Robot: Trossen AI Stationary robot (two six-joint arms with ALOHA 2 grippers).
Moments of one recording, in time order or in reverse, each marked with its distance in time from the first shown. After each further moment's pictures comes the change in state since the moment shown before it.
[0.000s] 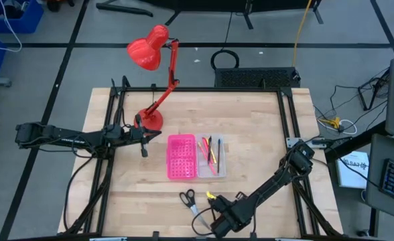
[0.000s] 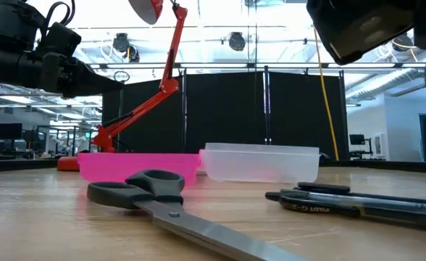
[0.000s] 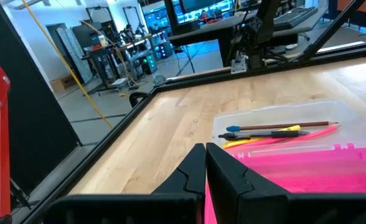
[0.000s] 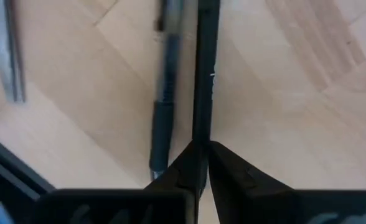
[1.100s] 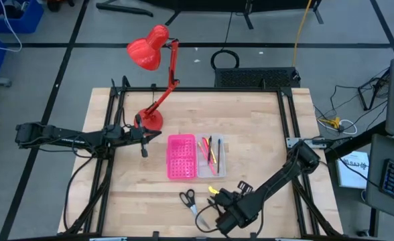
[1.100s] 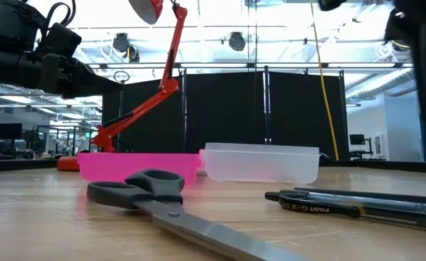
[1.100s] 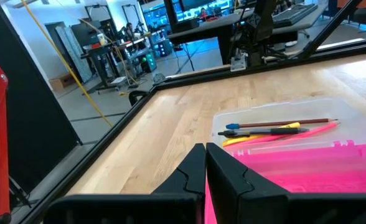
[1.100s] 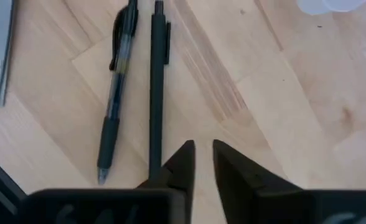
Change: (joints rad) left arm 0.000 0.000 0.000 -0.008 0.000 0.003; right arm -0.001 -0.121 -0.003 -0.153 0.158 -0.131
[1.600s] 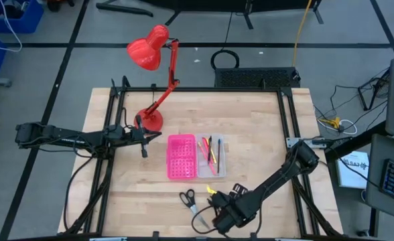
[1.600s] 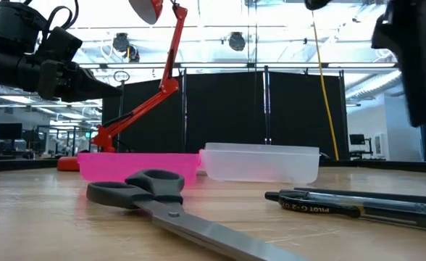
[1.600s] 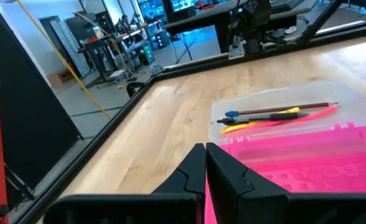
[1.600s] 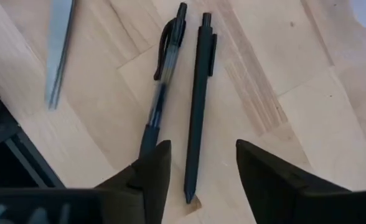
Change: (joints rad) left arm 0.000 0.000 0.000 -0.043 0.000 0.025; right arm -0.007 0.008 0.000 0.117 -0.056 -0.055
